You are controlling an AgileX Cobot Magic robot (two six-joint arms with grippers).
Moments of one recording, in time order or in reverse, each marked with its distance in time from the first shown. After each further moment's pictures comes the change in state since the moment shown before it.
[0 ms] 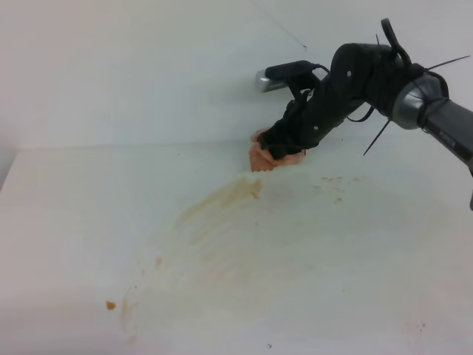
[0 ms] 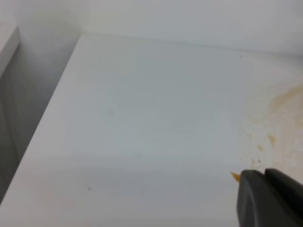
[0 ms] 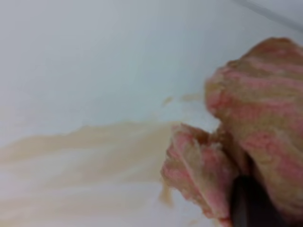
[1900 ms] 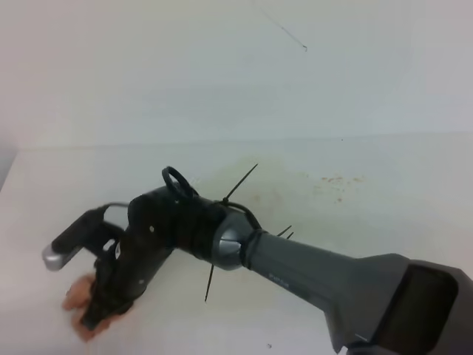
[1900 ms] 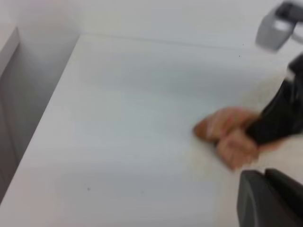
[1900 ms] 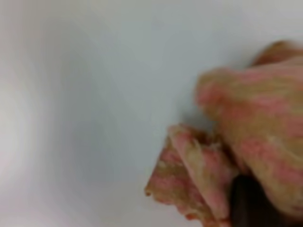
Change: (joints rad) left arm 0.000 0.000 0.000 0.000 0.000 0.000; right arm 0.530 0.135 -0.125 -0.022 0.017 -0.030
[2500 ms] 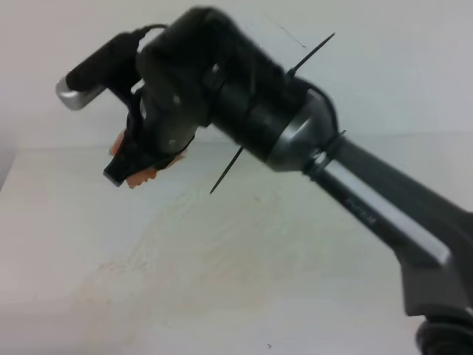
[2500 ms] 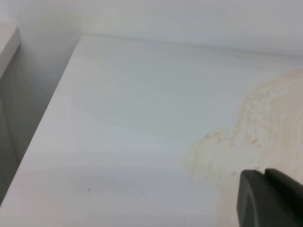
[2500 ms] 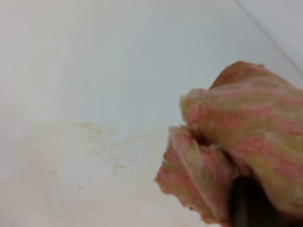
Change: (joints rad) left arm 0.000 0.005 -0.007 0.000 0.003 0.000; right arm -0.028 -0.228 -0.226 -0.475 0.282 0.273
